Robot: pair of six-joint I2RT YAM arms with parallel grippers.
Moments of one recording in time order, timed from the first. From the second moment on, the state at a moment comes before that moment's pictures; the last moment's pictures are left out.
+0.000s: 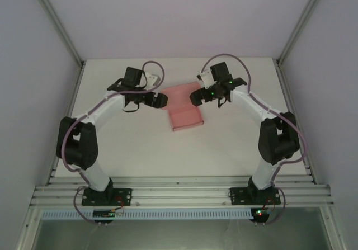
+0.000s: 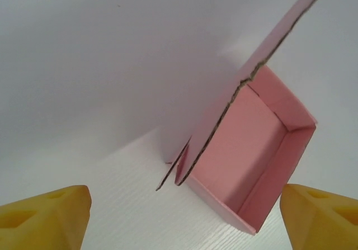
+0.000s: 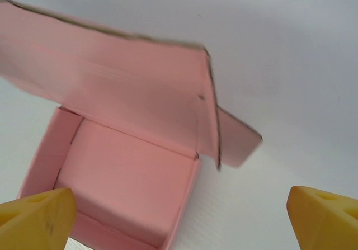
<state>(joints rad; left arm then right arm) -0.36 1.70 1.30 -0.51 0.43 -0.01 0.37 1.76 1.43 -0.57 -0.26 -0.15</state>
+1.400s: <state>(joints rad) -0.54 1.85 1.53 -0.67 -0.07 -0.18 0.50 1.82 1.47 -0.56 0.03 -0.03</state>
